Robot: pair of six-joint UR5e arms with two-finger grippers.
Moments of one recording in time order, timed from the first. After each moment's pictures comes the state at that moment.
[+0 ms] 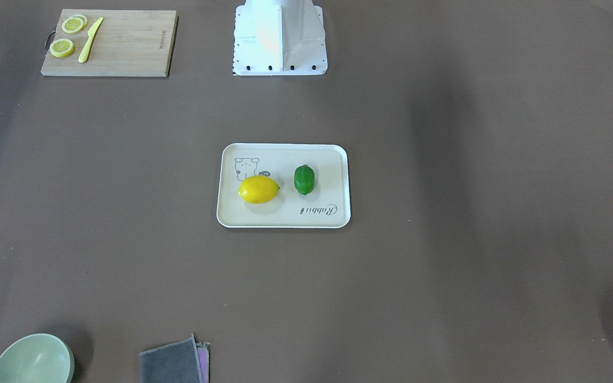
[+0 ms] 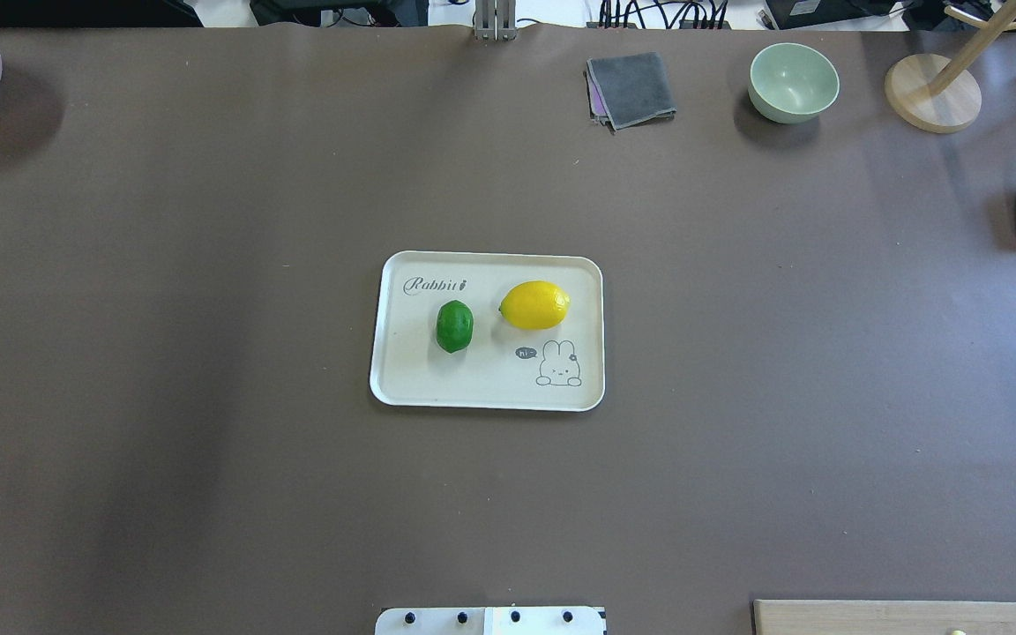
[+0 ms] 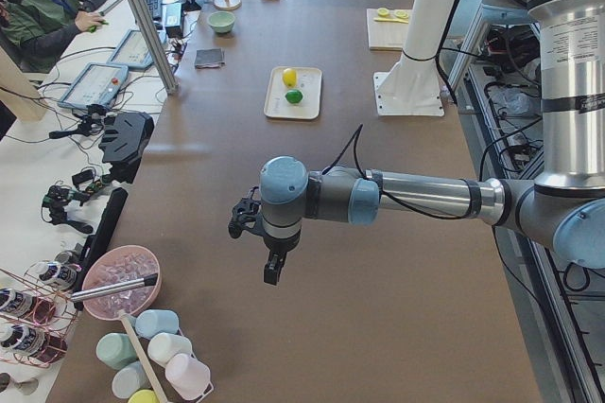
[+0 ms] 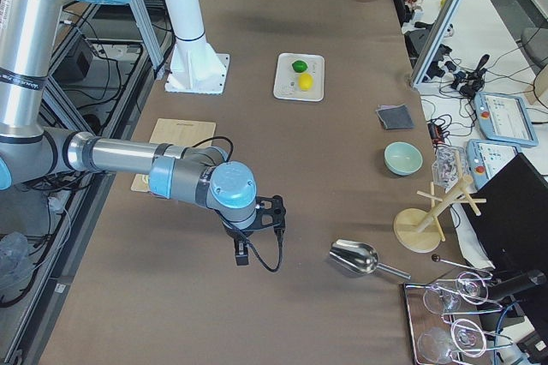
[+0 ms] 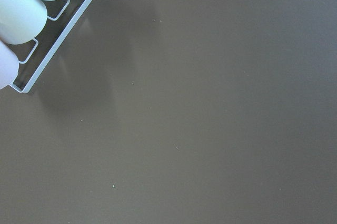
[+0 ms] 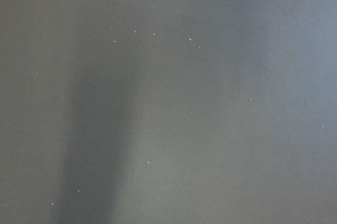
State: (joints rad) left arm -1.60 -1.42 -1.80 -1.59 -2.30 0.18; right arm 1.70 -1.92 1.89 -1.69 2.36 -0.34
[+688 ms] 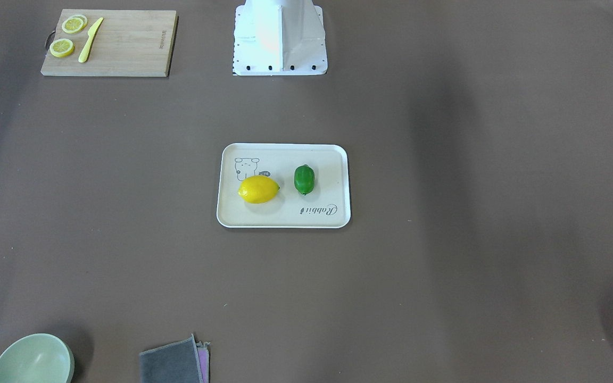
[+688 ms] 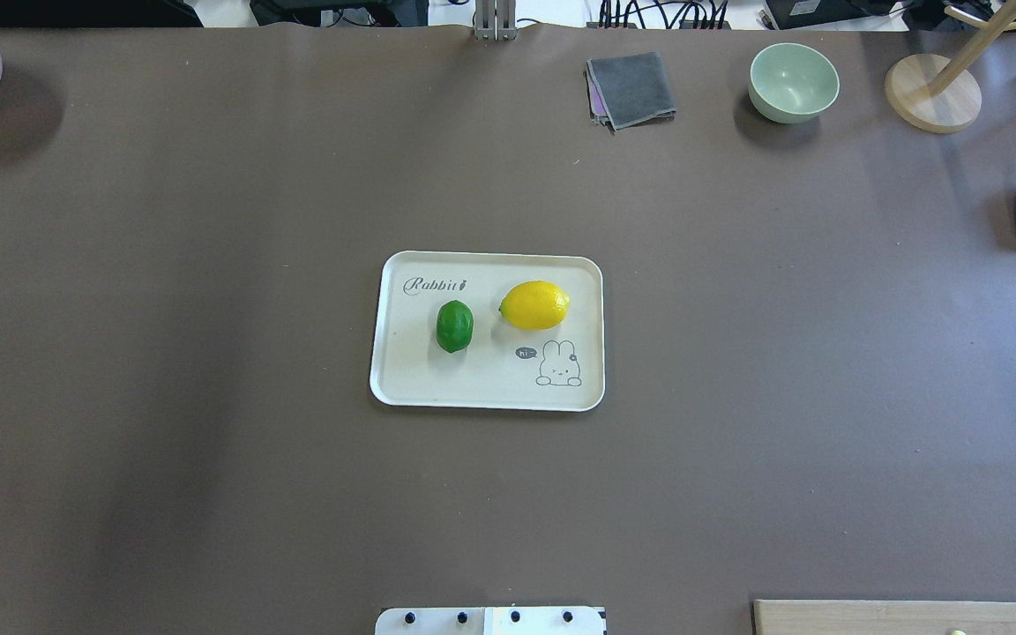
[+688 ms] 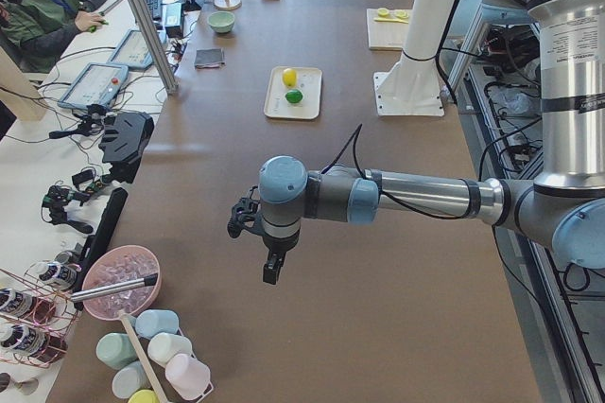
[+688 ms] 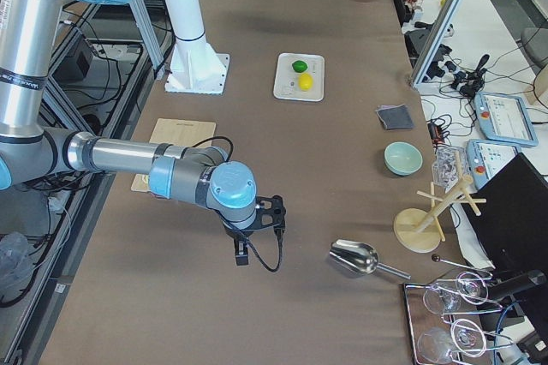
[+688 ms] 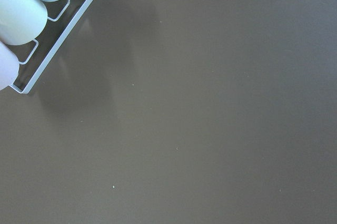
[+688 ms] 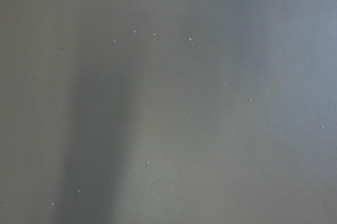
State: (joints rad) left arm -1.60 -1.42 -1.80 -1.59 -2.30 0.18; right arm 1.70 -1.92 1.89 -1.69 2.36 -0.34
